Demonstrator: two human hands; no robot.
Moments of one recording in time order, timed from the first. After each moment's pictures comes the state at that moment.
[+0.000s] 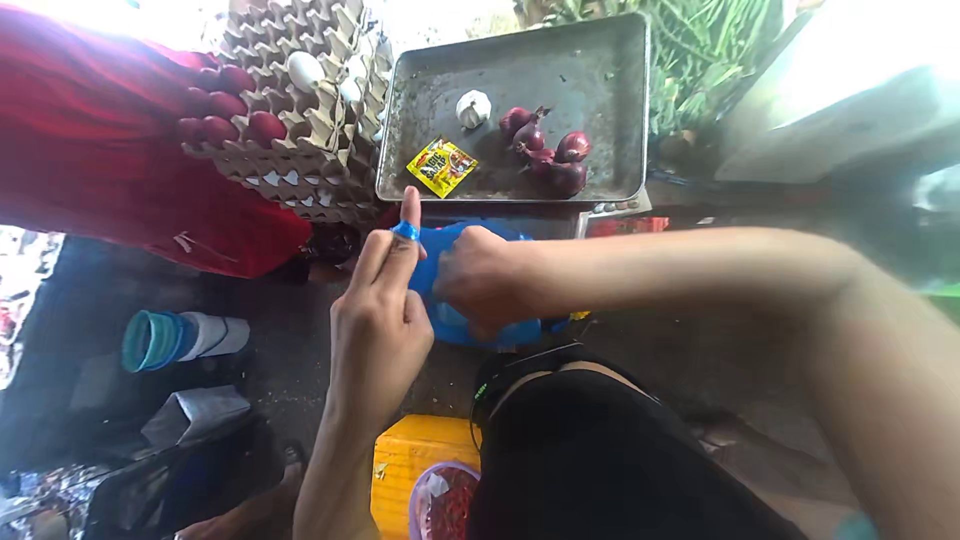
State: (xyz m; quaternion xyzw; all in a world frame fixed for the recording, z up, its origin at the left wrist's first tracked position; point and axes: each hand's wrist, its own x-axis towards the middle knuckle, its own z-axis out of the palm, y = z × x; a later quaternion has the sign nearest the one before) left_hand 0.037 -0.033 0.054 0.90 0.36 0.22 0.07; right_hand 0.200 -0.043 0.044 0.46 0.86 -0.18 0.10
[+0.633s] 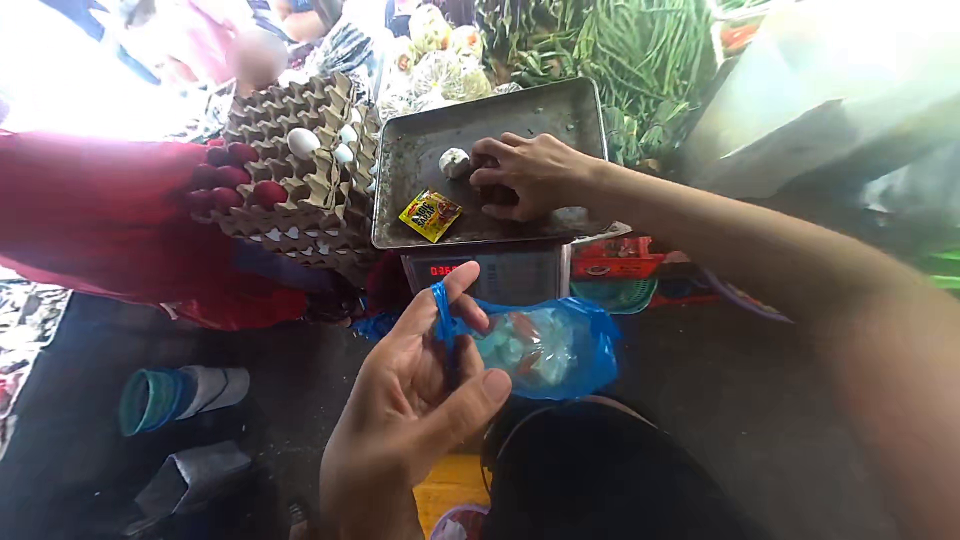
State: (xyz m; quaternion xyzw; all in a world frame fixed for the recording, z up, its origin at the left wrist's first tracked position) left_hand 0.047 -0.047 0.080 0.67 0.14 0.22 0.69; right_hand 0.353 0.008 -0.003 0.50 0.82 0.15 -0.25
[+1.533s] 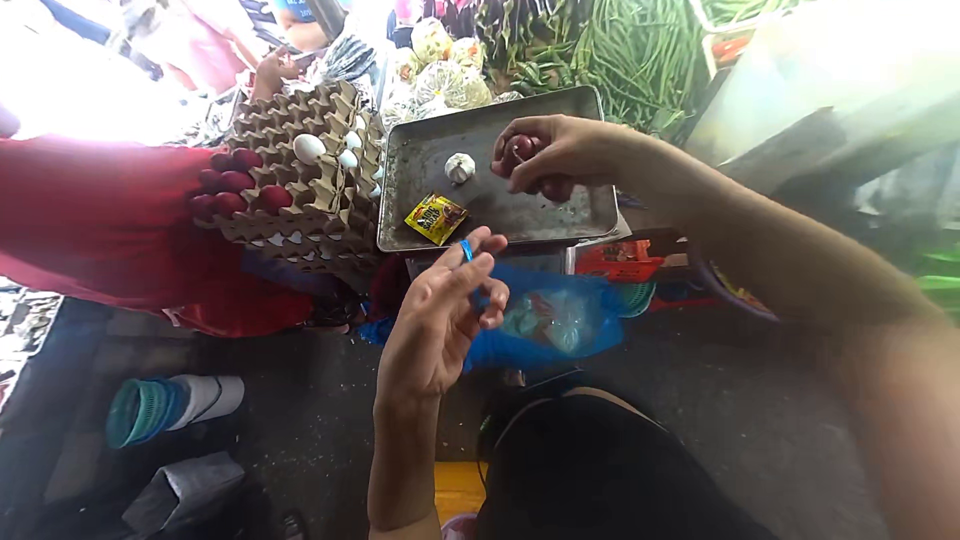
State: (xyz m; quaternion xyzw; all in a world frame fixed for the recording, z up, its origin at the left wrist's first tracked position) left_hand 0.086 -0.013 0.054 0.51 0.23 0.21 0.80; right_hand 0.378 0.007 0.015 0.56 0.50 -0.50 -0.43
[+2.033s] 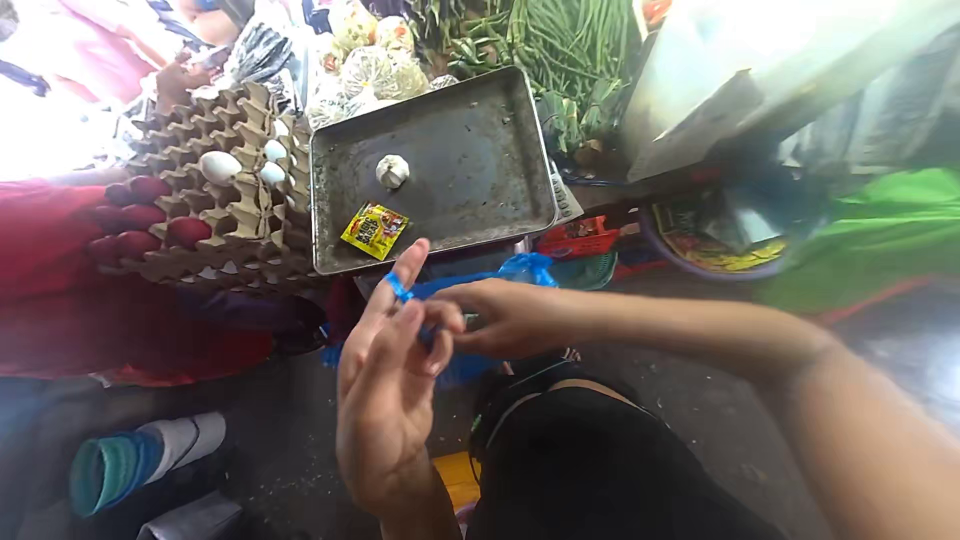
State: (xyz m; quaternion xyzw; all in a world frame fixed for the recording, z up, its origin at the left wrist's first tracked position) left_hand 0.096 -0.042 0.043 0.55 0.21 0.31 0.75; right_hand 0.265 -0.098 -0.006 0.48 0.60 -0.47 -0.43
